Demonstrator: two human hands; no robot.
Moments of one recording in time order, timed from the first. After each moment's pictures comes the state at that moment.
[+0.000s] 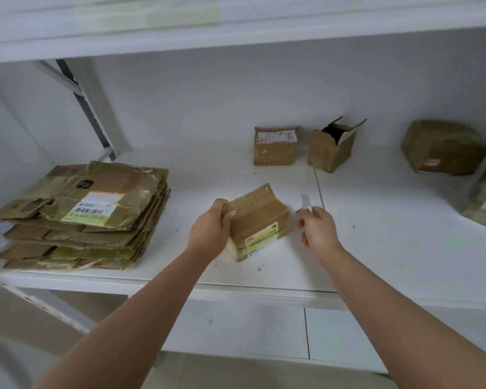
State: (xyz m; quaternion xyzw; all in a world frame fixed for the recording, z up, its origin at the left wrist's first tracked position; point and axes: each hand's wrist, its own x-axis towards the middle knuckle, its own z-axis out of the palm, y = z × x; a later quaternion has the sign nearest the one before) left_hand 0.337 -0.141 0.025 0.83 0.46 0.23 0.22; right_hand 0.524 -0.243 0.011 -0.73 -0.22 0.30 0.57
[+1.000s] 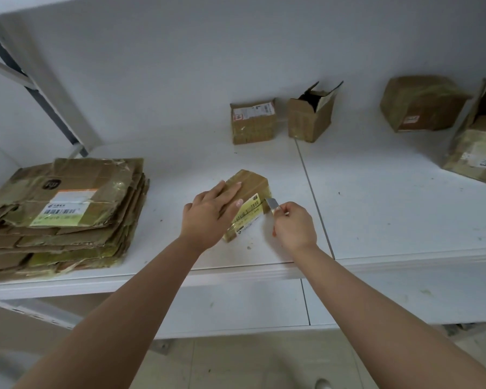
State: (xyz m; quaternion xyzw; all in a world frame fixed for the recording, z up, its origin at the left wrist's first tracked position) left_hand 0.345 -0.149 0.016 0.91 0.38 0.11 0.13; right_hand 0.487 -0.256 -0.019 -0.82 -0.26 0.23 0.45
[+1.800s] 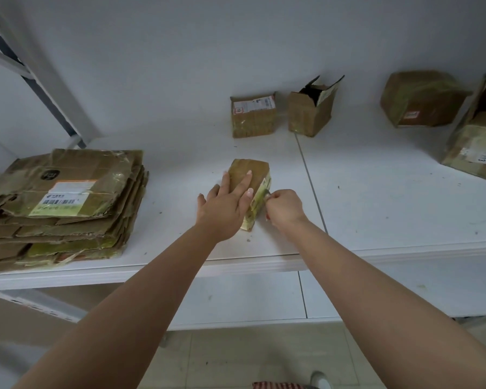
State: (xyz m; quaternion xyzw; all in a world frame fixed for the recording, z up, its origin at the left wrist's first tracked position) left_hand 0.368 -0.165 0.018 0.91 0.39 0.02 0.12; right_hand 0.490 -0.236 0.001 -0.80 -0.25 0.31 0.44
